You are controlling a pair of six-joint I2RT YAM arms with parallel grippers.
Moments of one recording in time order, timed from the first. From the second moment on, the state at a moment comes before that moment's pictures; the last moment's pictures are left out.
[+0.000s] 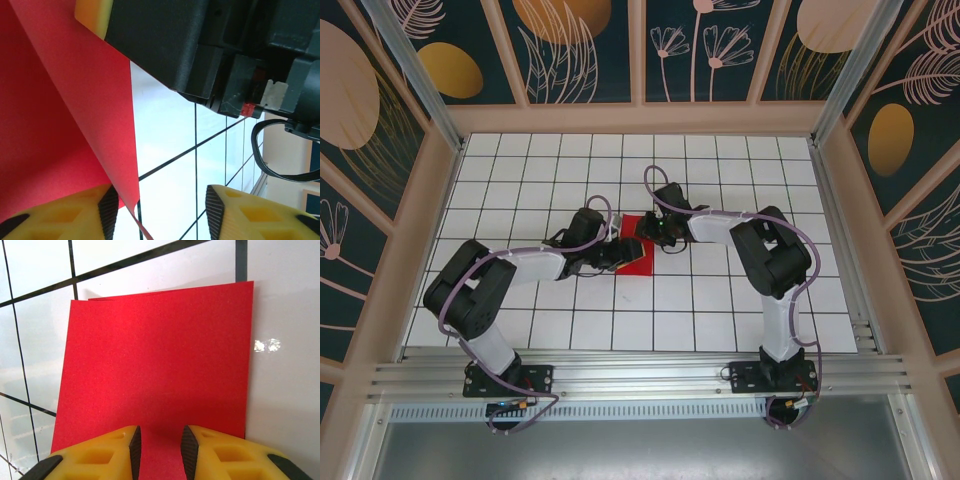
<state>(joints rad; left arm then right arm) -0.58 1.70 0.76 0.21 0.57 -0.91 0.60 2.01 1.20 -0.13 -0.27 0.80</state>
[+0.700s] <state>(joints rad) -0.58 1.77 0.80 0.30 0.57 -0.92 0.58 2.01 1.18 -0.10 -0.33 0.80</state>
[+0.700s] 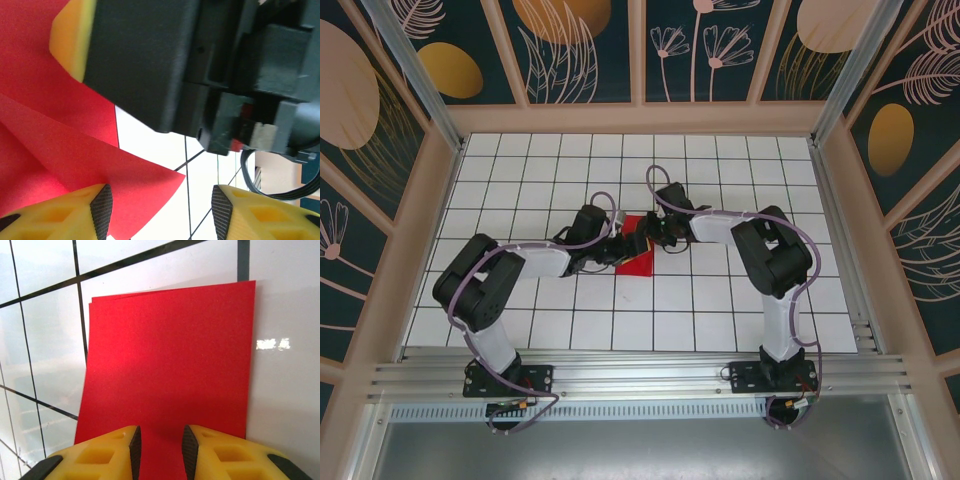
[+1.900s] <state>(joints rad) -0.58 1.85 0.83 0.31 0.51 -0.91 0.49 1.77 0.92 -0.04 -0.59 0.62</state>
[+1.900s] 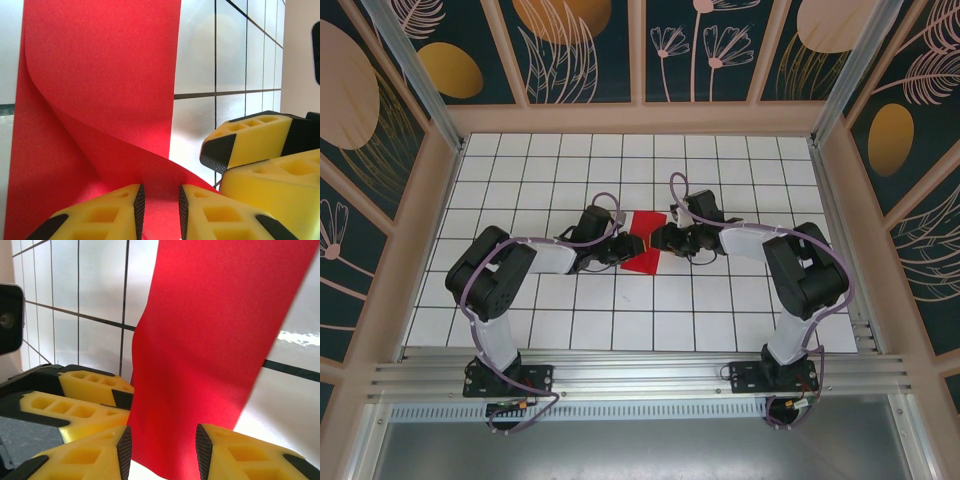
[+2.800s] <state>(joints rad) -0.58 1.86 0.85 0.29 0.51 -0.91 0.49 1.74 0.90 0.00 -0.60 0.60</state>
